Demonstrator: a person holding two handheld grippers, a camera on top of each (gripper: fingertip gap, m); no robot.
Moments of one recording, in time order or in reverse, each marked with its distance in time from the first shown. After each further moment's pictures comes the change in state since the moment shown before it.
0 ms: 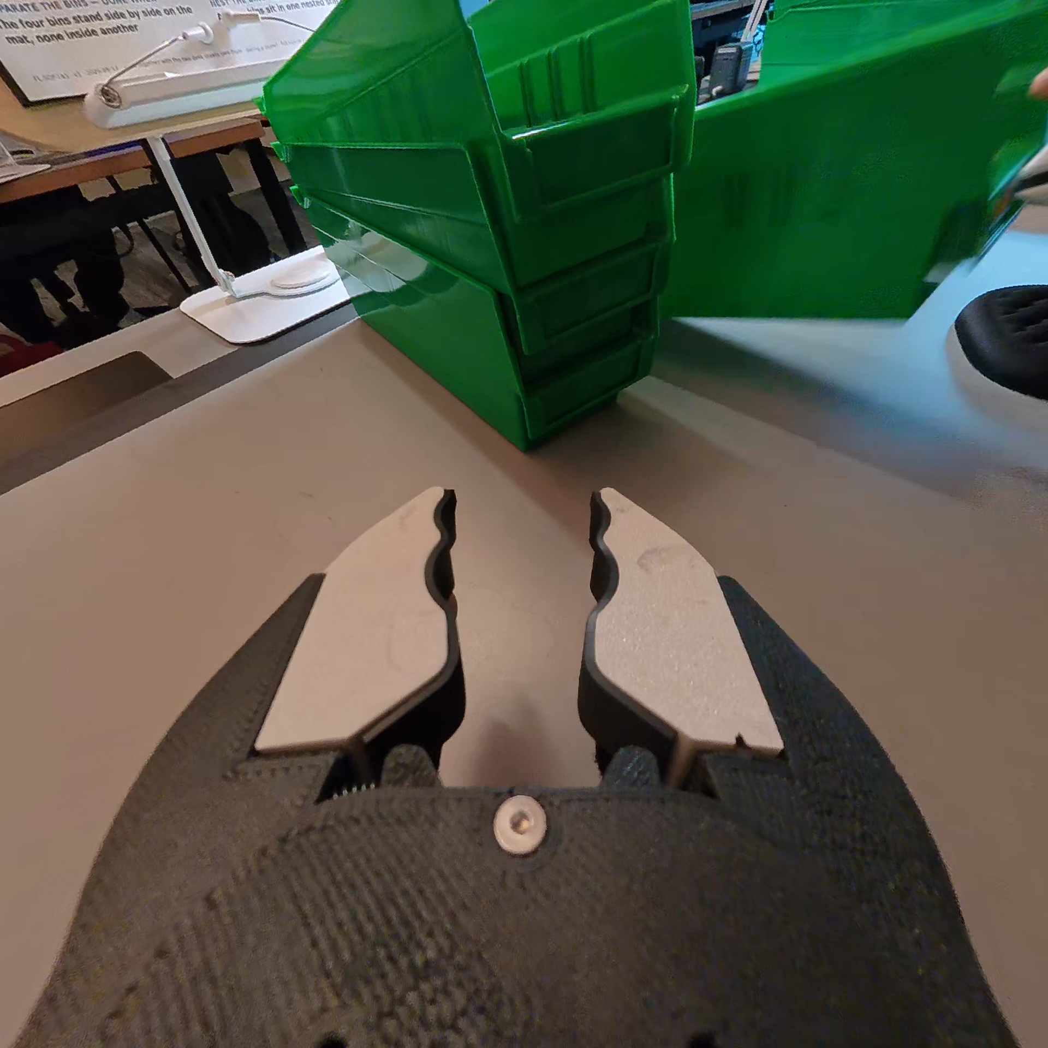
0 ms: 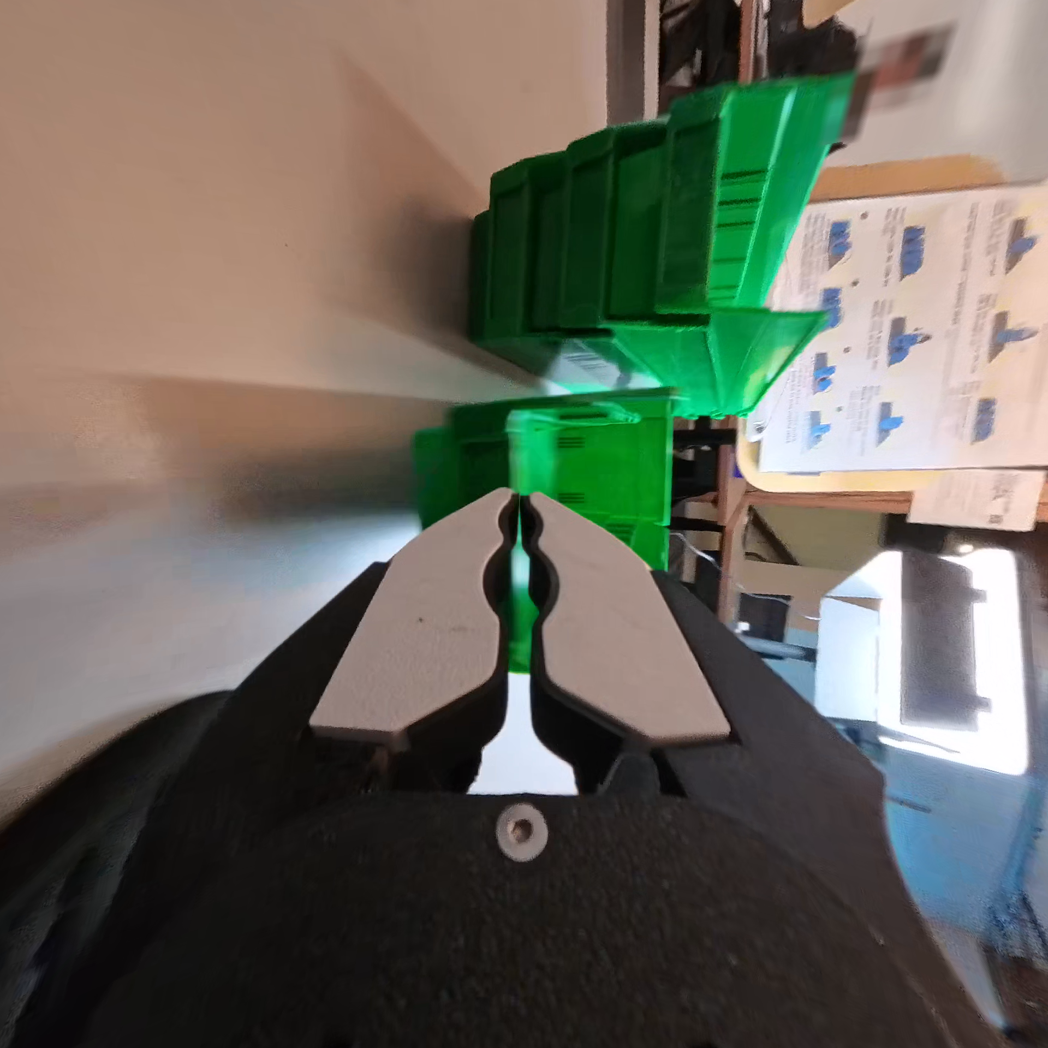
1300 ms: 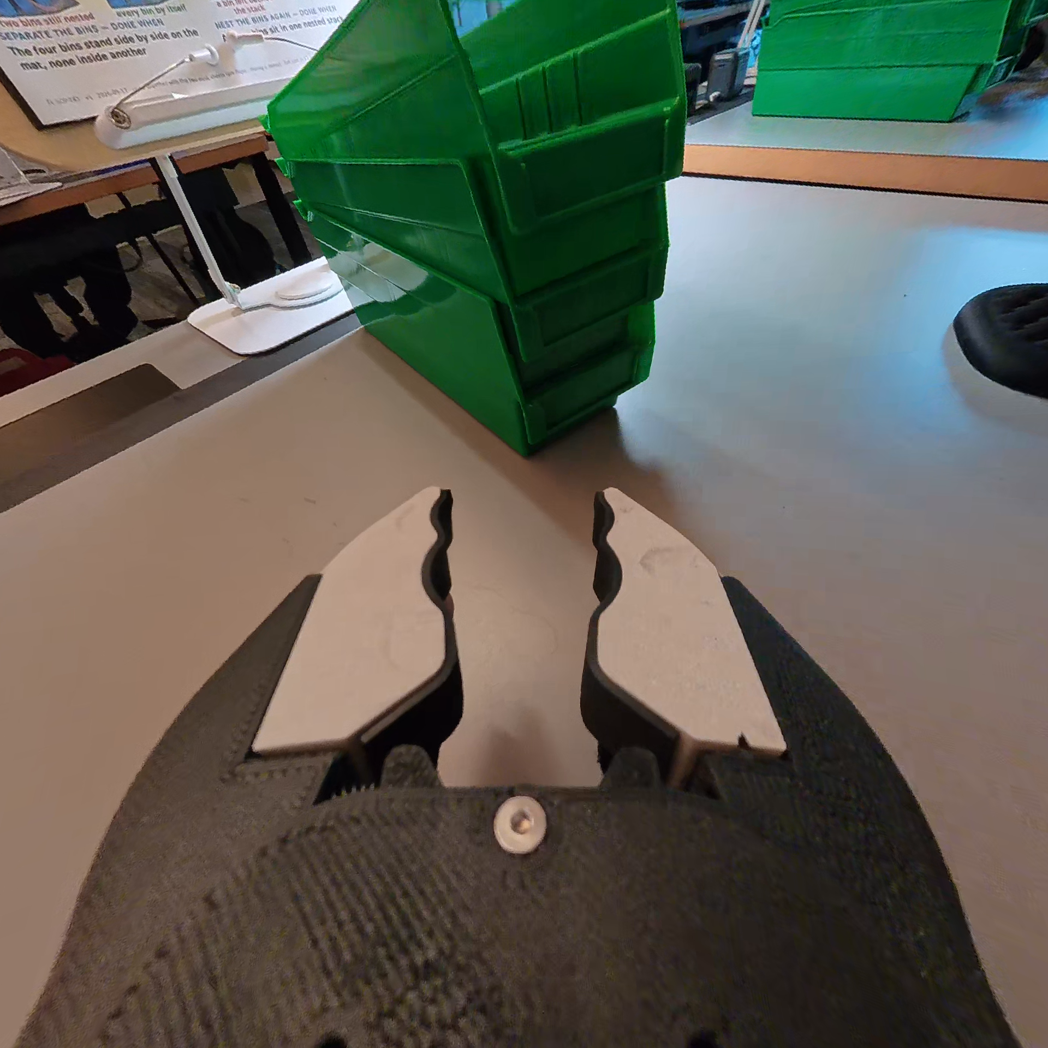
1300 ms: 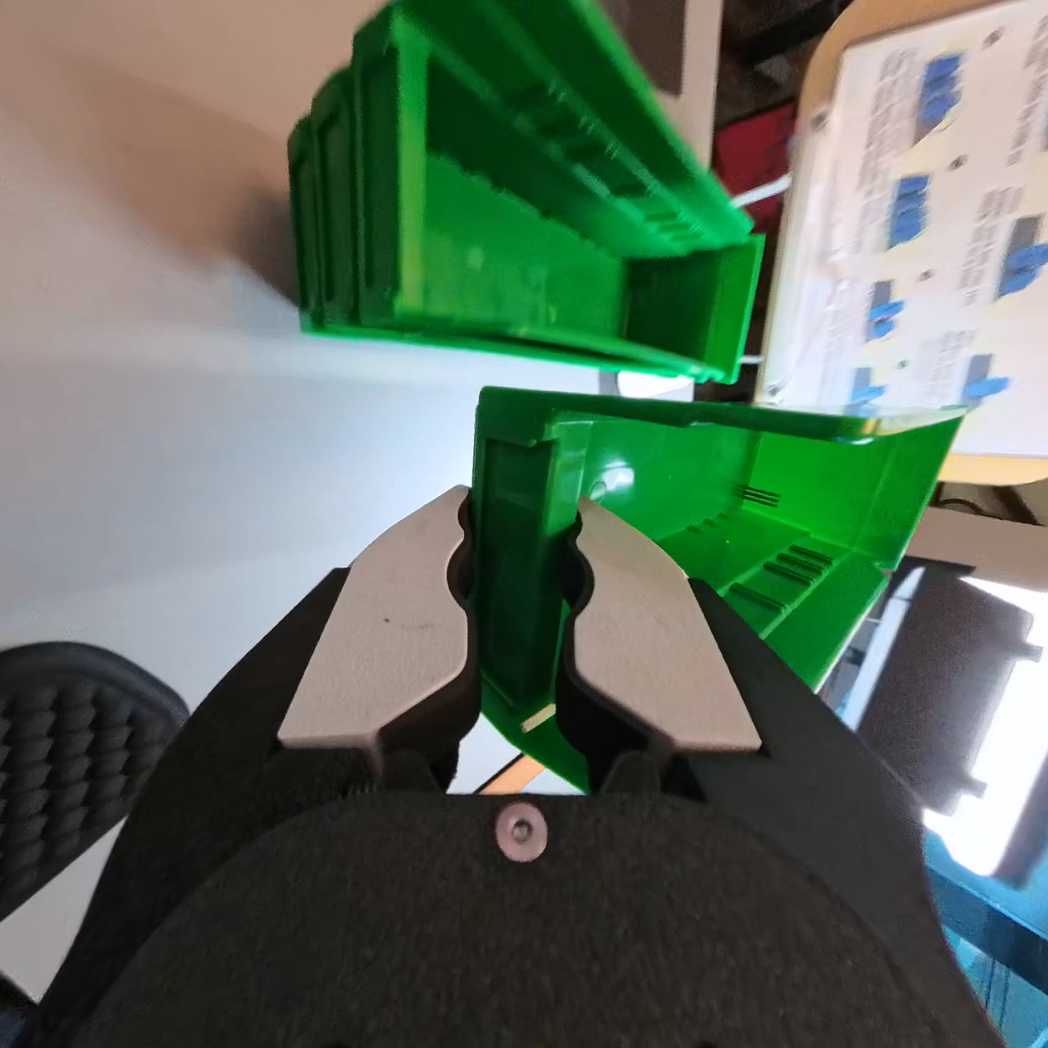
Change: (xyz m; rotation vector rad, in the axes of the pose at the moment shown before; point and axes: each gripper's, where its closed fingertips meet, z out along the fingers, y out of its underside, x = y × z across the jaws) left arm 0.001 -0.003 -0.002 0.010 -0.006 0.019; right arm 0.150 -0.006 0.045 -0.186 -0.316 0.108
